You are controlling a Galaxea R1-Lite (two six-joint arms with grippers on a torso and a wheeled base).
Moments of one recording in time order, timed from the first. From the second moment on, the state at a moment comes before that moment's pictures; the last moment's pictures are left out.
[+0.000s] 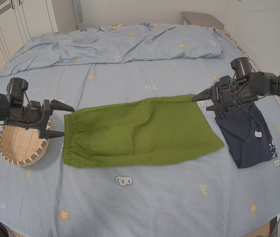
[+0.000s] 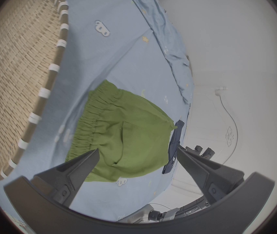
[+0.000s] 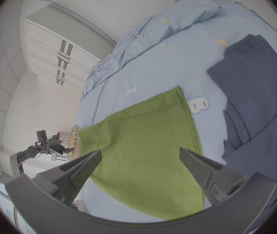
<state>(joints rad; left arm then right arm) 0.11 1.88 -1.28 0.17 -0.78 -0.69 0.16 2.17 -1.84 0.40 0.56 0.25</state>
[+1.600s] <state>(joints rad) 0.05 1.98 -1.32 -0.05 -0.66 -0.79 0.13 1.76 -1.05 -0.17 0.70 0.27</state>
